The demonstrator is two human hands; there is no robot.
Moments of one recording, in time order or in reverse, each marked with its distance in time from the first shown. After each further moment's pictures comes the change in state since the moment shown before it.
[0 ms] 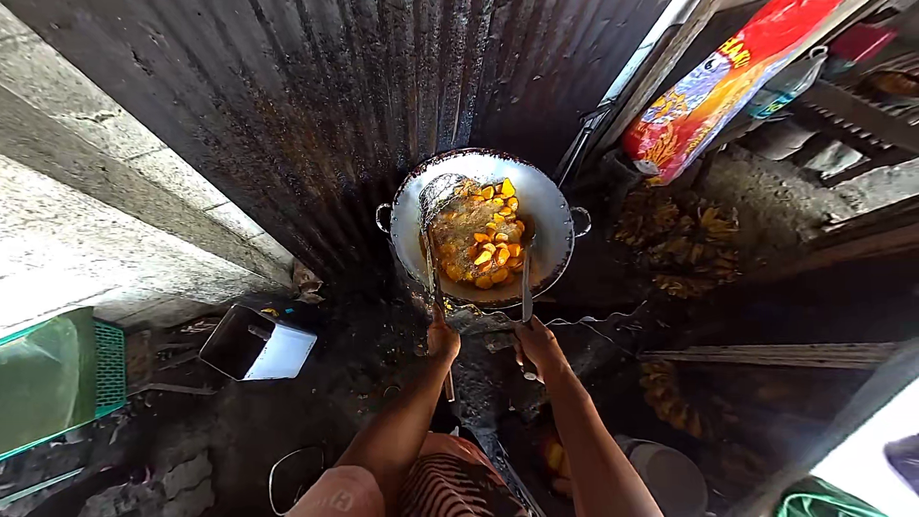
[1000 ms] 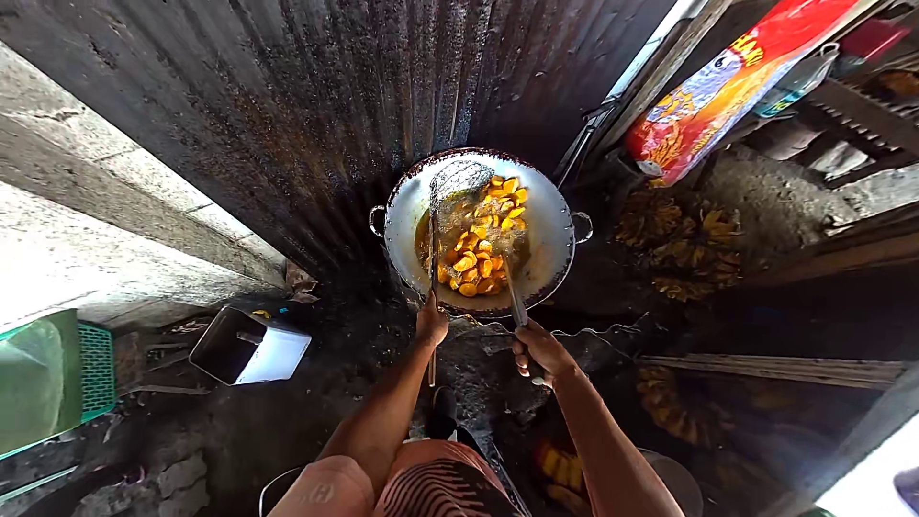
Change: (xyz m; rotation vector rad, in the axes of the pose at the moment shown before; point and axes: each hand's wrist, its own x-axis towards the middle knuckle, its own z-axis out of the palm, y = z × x) left_hand 0.056 0.027 -0.027 -0.025 -0.119 0.048; right_hand 0.025 -0.018 -0.022 0.264 -0.249 0.092
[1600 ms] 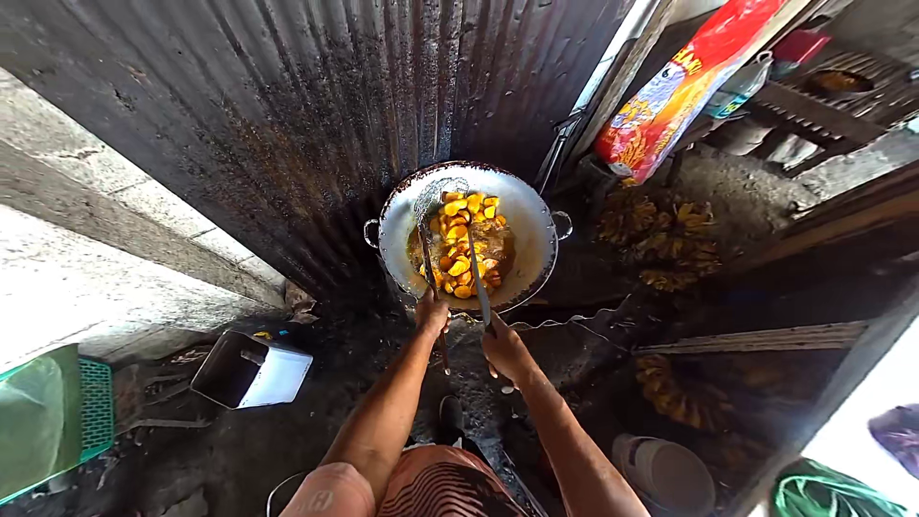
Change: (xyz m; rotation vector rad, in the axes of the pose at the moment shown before) left_hand -0.031 0.032 -0.015 -0.455 -0.063 -0.051; right_hand -0.041 0.014 0.058 -0.500 0.044 -0.245
